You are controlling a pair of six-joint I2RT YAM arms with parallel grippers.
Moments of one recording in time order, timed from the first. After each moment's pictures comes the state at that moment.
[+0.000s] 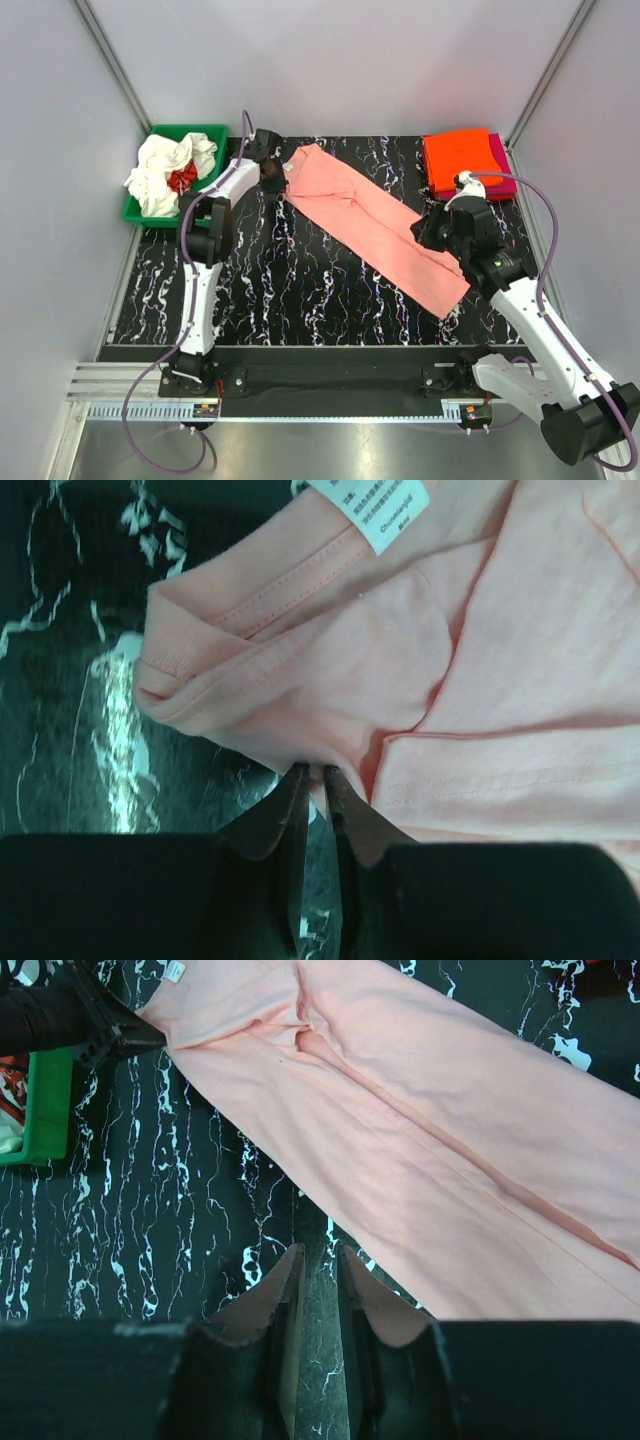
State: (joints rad) left arm -0.24 2.39 2.00 -0.58 0.01 -0.46; right arm 0.38 0.95 0.92 -0.48 0.09 0.58
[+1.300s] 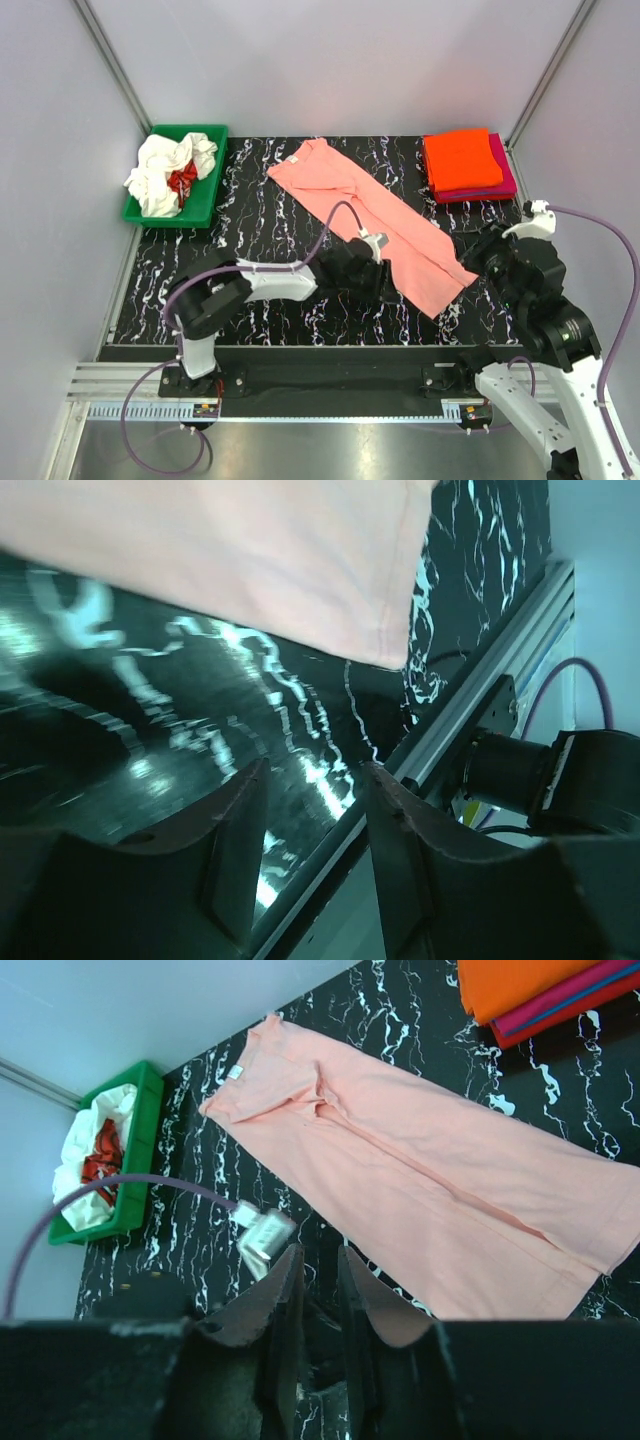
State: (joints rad) left arm -1.00 1.81 1.03 0.16 0.26 -0.85; right arm 0.38 0.60 1.03 -0.73 0.23 0.64
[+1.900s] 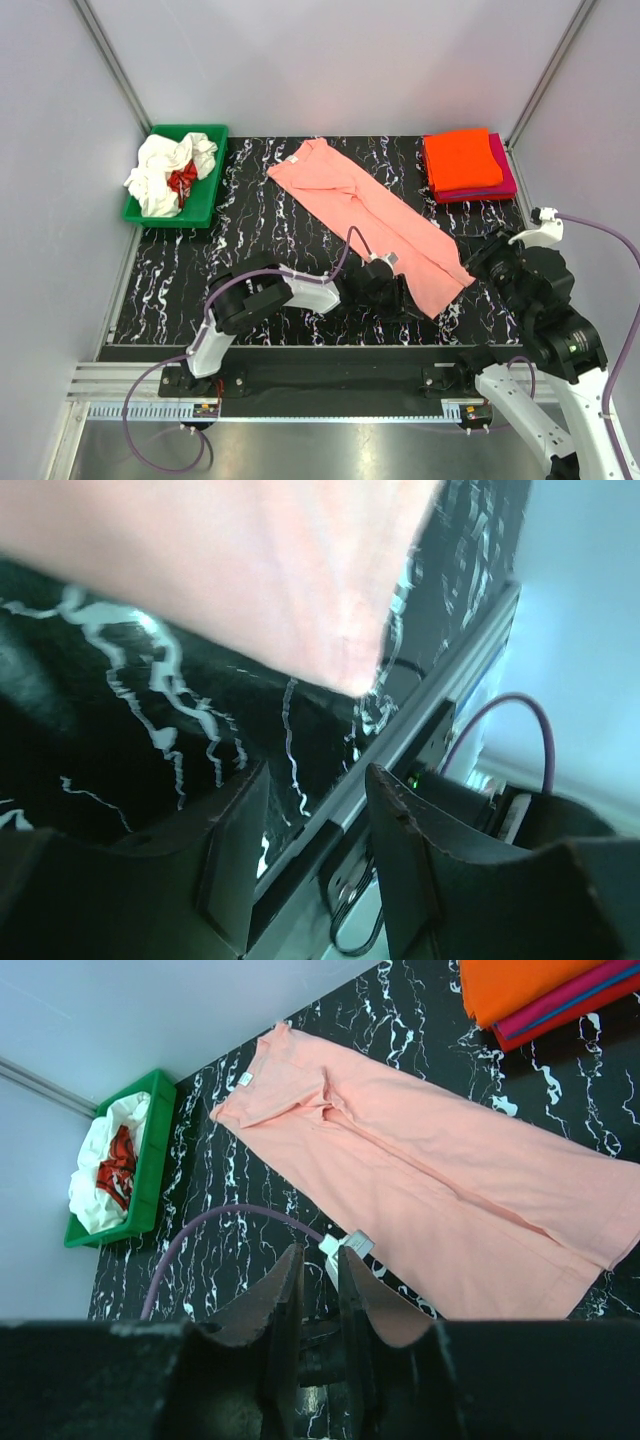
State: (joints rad) left arm -1.12 2.07 1.13 0.33 0.26 -1.23; right arm 0.38 0.54 1.03 -0.75 0.23 0.66
